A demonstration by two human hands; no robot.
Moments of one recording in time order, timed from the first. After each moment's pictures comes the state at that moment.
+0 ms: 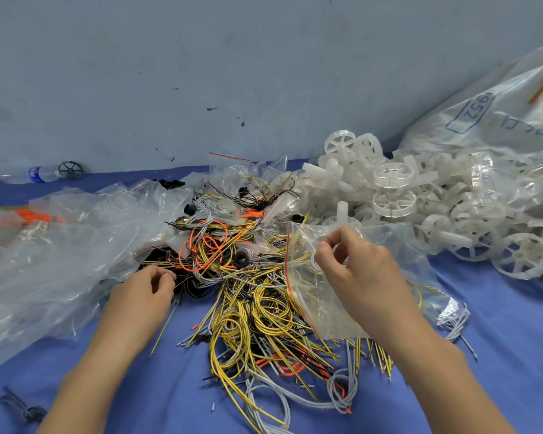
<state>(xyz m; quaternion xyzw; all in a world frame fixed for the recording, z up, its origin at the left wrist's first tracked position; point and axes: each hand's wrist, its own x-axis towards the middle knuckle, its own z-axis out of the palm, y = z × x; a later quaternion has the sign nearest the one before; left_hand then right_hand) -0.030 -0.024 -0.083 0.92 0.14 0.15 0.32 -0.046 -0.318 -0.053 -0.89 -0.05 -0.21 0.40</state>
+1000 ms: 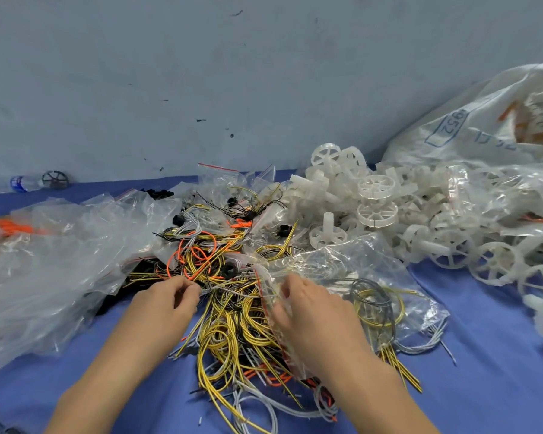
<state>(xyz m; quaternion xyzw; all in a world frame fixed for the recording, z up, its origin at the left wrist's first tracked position) -0.044 -0.062 -0.068 0.94 0.01 0.12 0.32 -0.060 -0.284 -0.077 -0.97 -0.09 -0.12 0.19</state>
